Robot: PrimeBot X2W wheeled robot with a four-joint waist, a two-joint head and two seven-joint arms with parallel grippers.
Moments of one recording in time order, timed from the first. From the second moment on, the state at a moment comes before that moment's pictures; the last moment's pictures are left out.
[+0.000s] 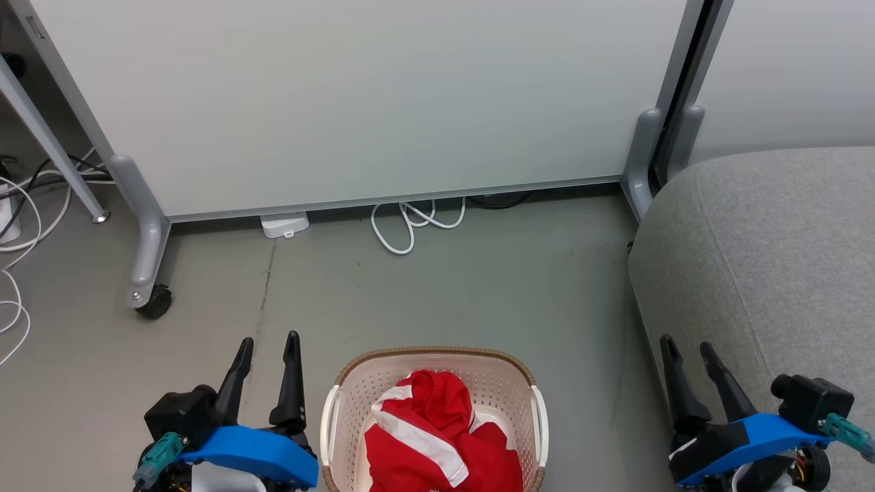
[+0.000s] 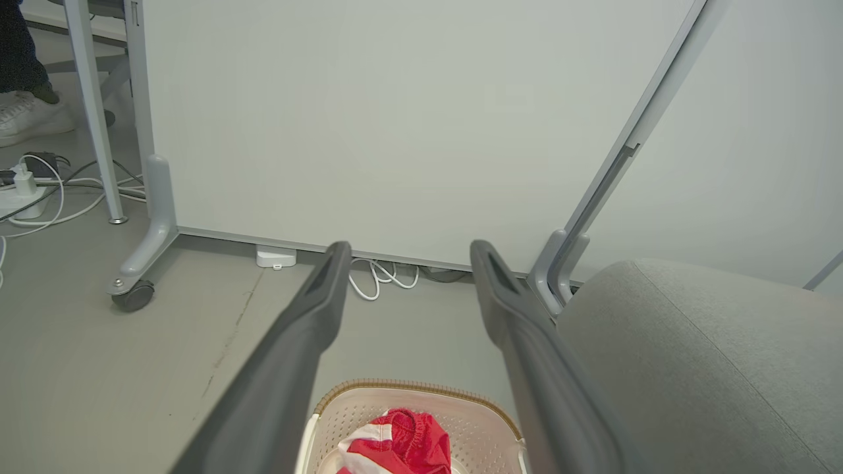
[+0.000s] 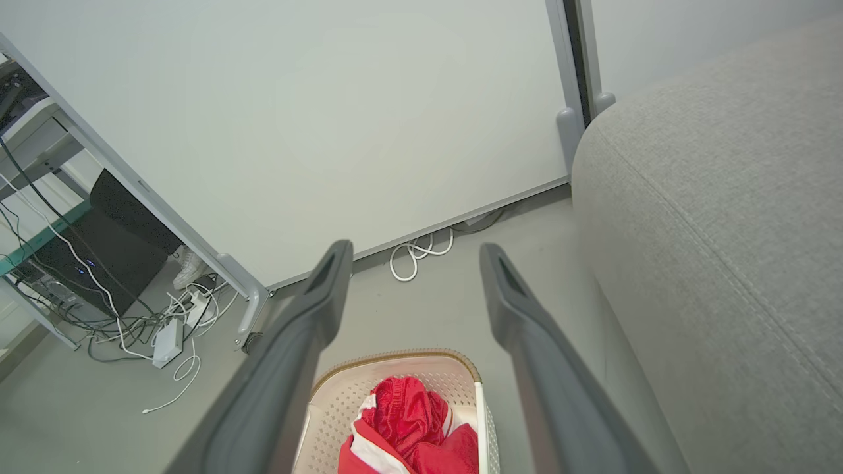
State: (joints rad) left arm -0.07 0.07 -0.12 0.31 -0.42 -0.11 -0.17; right arm -0.07 -0.04 -0.03 0.27 0.47 0.13 -0.08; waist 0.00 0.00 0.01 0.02
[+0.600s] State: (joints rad) left arm -0.07 0.06 -0.14 0.33 -0.29 -0.11 -0.21; right arm -0.06 -0.04 -0.02 0.28 0.33 0.13 -0.12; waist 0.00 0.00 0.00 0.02
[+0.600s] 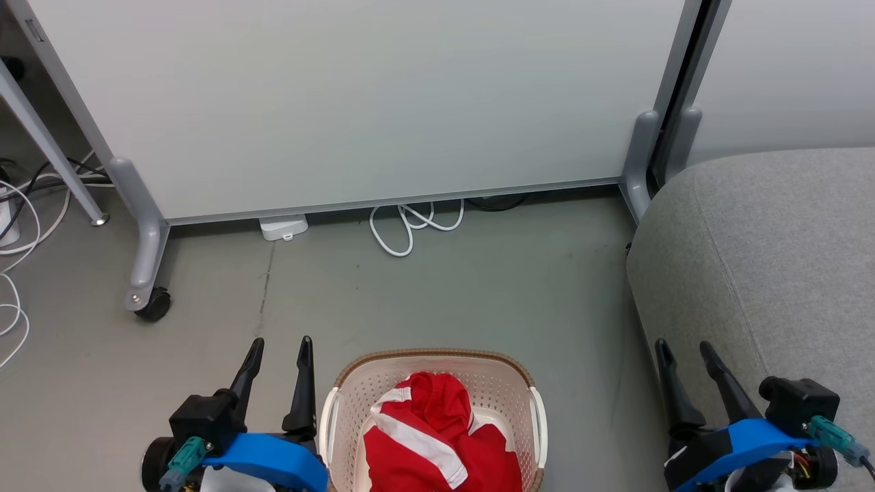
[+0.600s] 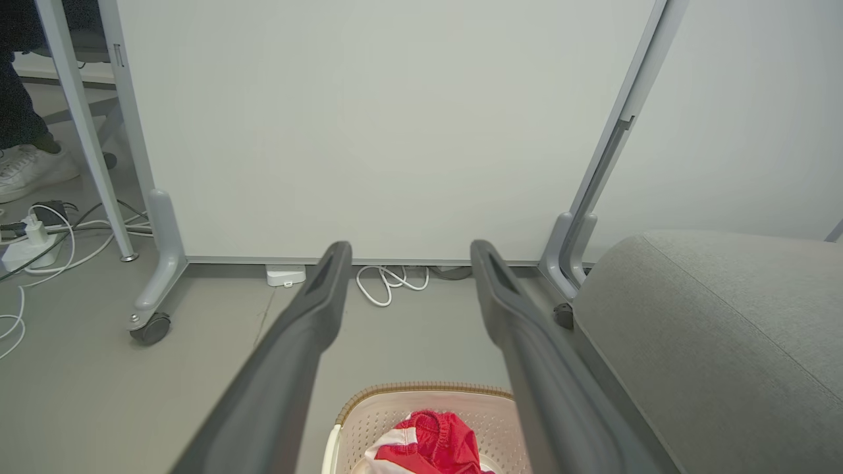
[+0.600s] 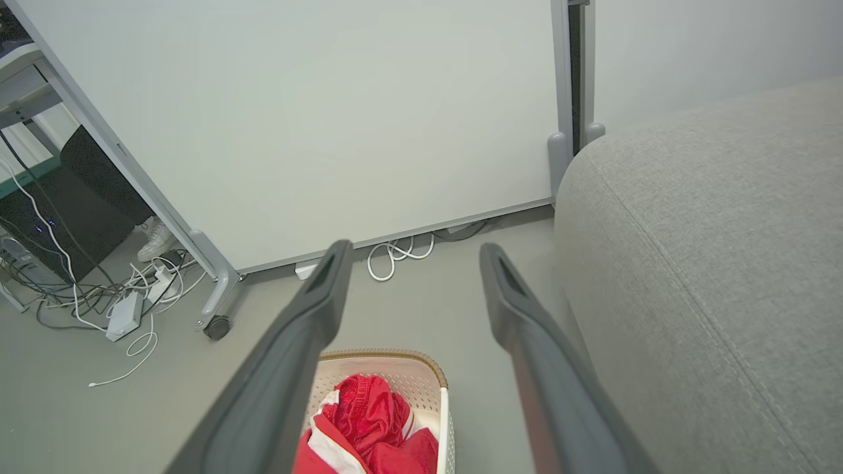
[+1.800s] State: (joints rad) left arm -0.08 0.05 -0.12 0.37 -0.26 -0.12 -0.26; right arm -0.06 -0.05 -0.01 0.28 0.16 0.13 -0.16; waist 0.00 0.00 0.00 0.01
